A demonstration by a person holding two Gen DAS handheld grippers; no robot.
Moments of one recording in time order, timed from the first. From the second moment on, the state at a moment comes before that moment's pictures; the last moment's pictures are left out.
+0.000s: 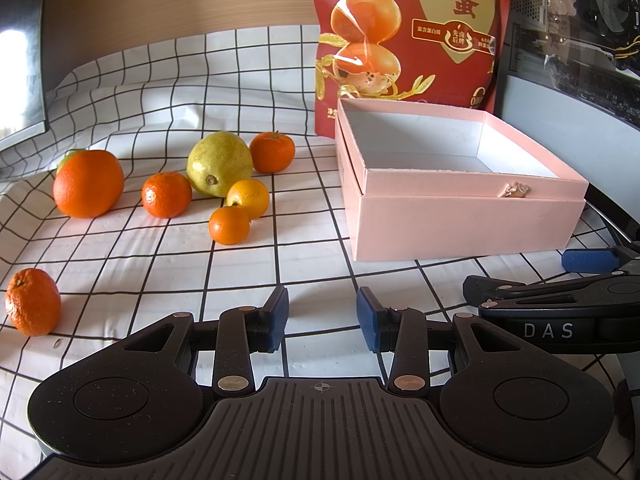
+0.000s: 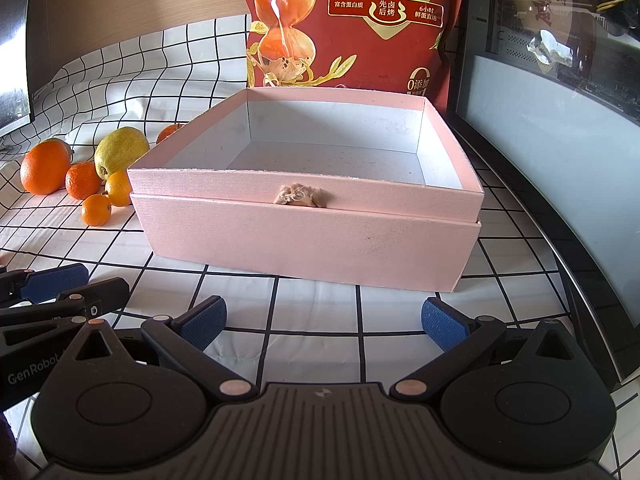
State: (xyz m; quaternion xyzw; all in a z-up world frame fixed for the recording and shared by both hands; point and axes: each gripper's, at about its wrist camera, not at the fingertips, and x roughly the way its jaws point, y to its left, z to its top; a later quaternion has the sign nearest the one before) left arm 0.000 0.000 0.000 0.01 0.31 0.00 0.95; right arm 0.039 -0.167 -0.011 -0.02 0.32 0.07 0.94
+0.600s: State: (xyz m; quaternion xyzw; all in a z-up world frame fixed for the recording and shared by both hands) left arm -0.003 0.009 0.002 0.00 0.32 -0.04 0.95; right arm 0.040 -0.171 -0.008 -0.02 0.35 0.09 0.93
